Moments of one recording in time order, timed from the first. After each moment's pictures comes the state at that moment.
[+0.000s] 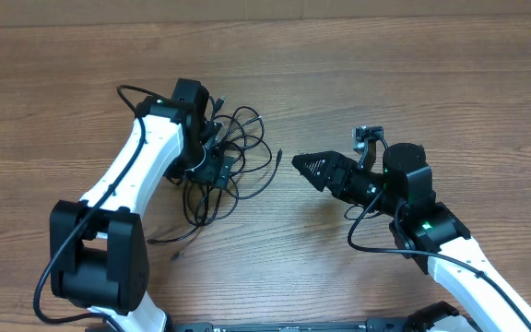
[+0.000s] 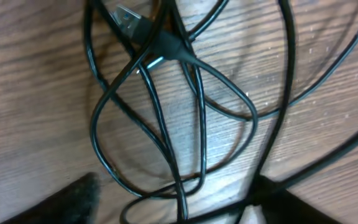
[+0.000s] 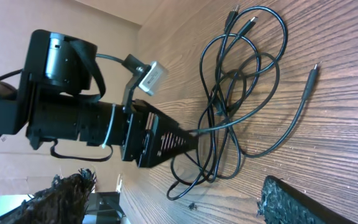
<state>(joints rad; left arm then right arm) -0.22 1.82 1.35 -1.10 0.10 0.04 0.37 1.13 0.62 0.05 -0.58 0.94</state>
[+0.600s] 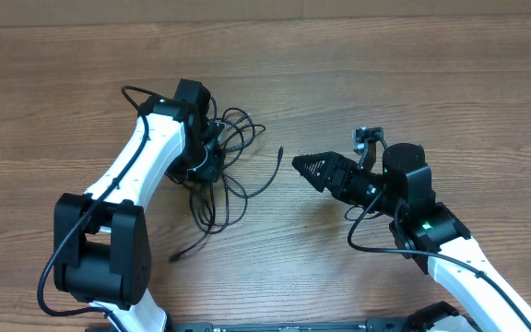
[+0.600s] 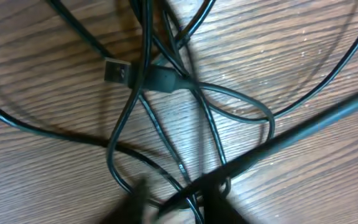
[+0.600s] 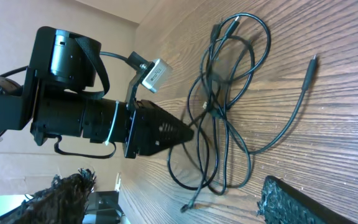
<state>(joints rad) -0.22 1.84 1.35 -1.09 0.14 0.04 0.37 1.13 0.62 0.04 -0.58 0.93</state>
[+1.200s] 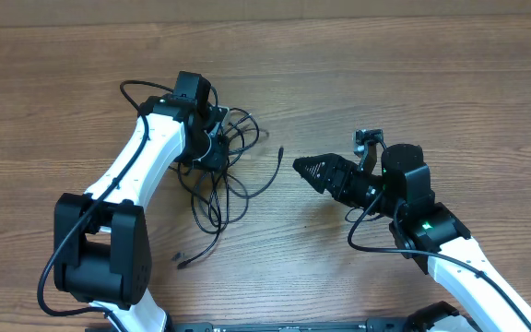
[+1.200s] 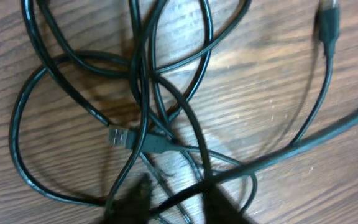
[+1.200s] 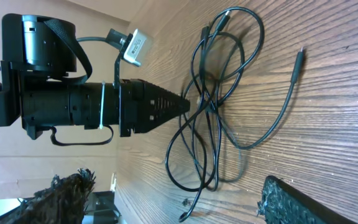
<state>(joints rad) -0.22 1.84 1.35 -0.92 0.18 0.00 0.37 1.13 0.62 0.00 -0.57 0.93</state>
